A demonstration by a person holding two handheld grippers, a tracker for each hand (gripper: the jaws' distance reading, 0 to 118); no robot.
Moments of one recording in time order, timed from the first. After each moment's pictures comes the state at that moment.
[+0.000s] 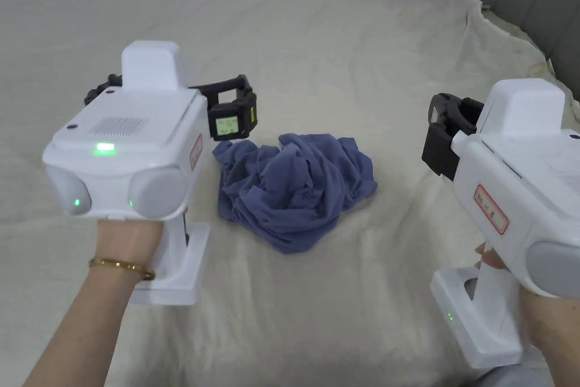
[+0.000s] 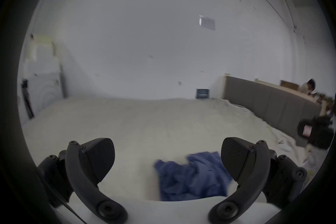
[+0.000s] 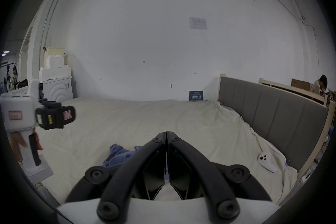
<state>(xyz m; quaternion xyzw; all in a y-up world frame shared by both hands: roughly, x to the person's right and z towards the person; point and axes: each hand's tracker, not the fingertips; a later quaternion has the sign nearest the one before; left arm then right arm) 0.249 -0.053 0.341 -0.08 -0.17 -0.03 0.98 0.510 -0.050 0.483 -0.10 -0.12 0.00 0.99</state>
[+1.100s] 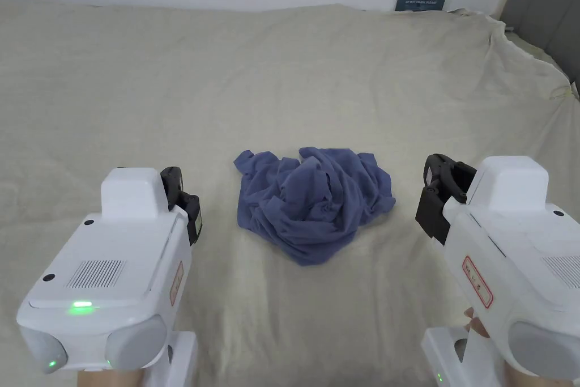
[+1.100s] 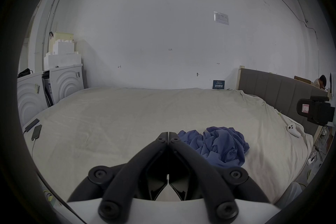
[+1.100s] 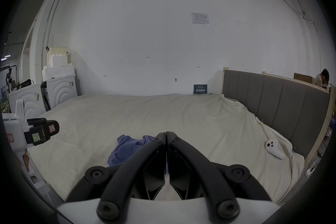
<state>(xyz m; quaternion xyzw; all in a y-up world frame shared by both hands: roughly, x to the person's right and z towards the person) 0.200 -0.106 0.396 -0.13 -0.14 -0.01 0.98 0.488 -0.084 0.498 -0.11 -0.11 -0.01 0.99</state>
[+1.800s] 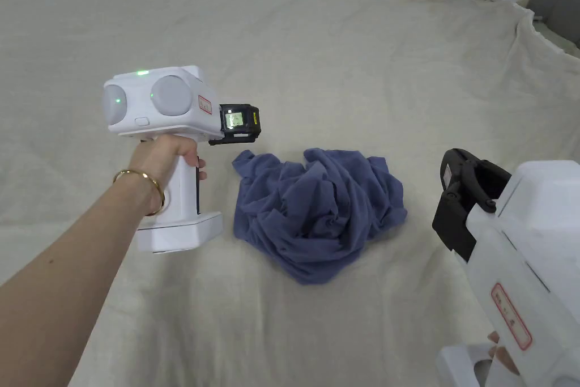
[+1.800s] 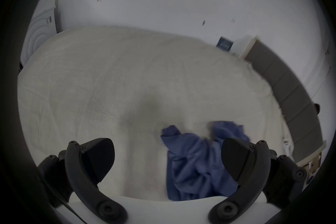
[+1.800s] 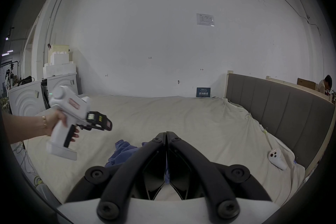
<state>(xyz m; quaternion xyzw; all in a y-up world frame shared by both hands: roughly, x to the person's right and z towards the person) 0.277 -0.122 0.138 -0.44 -0.17 0.03 0.88 0.499 -0.072 0.463 -0.11 -0.10 0.00 0.99</state>
